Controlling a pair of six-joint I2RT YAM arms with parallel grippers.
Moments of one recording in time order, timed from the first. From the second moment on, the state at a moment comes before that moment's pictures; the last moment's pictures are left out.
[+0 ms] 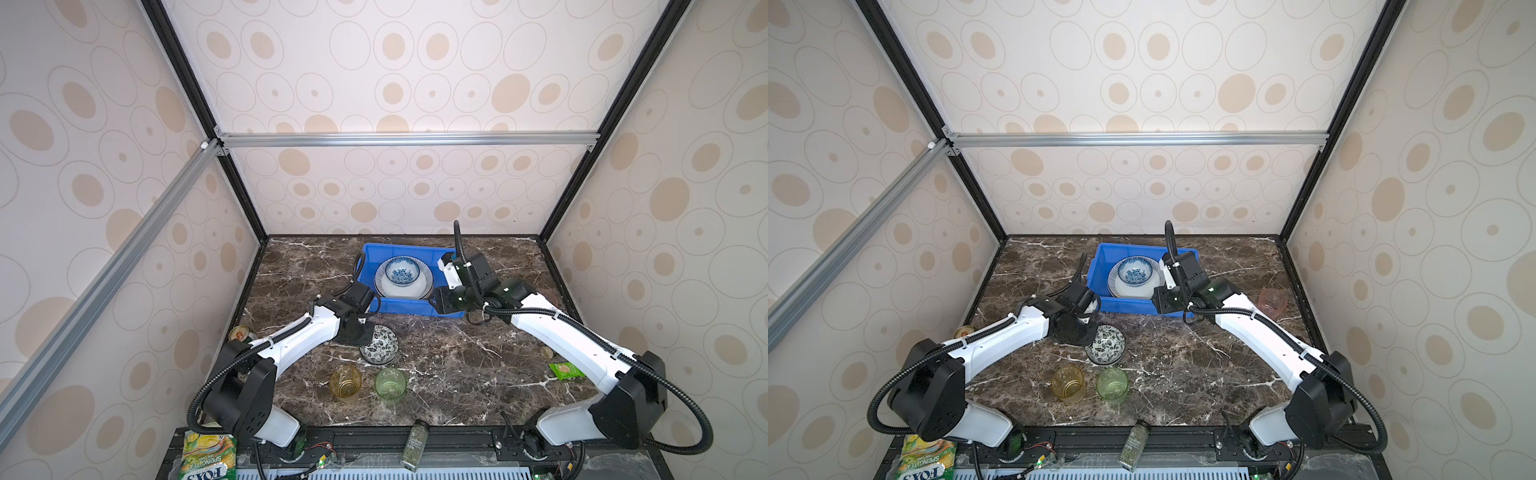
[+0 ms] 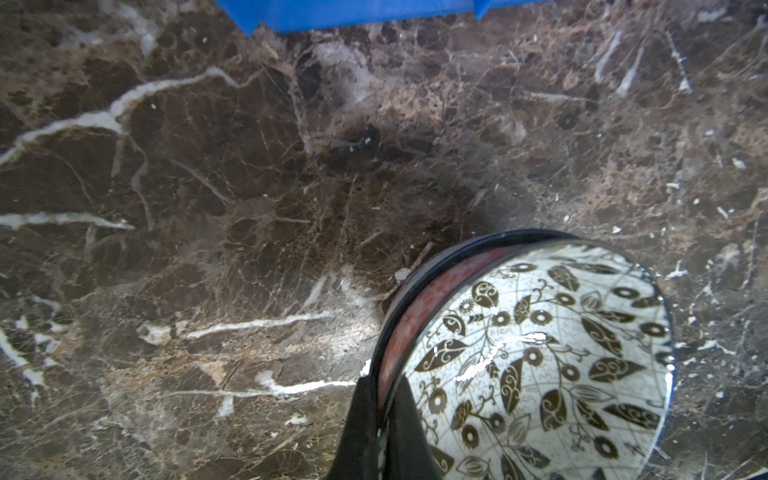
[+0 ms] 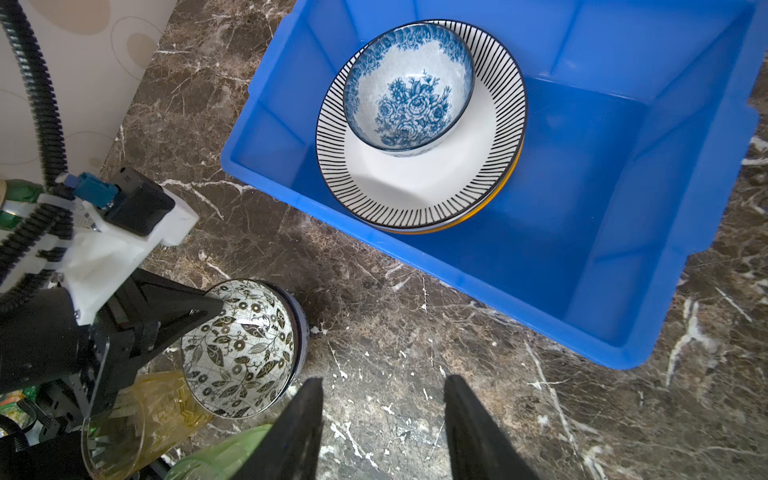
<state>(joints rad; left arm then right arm) -0.56 1.49 0.99 -0.78 0.00 -0.33 0.61 1.42 1.25 -0.68 -0.07 0.35</state>
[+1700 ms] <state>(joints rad) -0.51 1.42 1.23 -0.82 -0.02 -0.31 0.61 1.36 1.22 -0.65 -0.05 0.33</state>
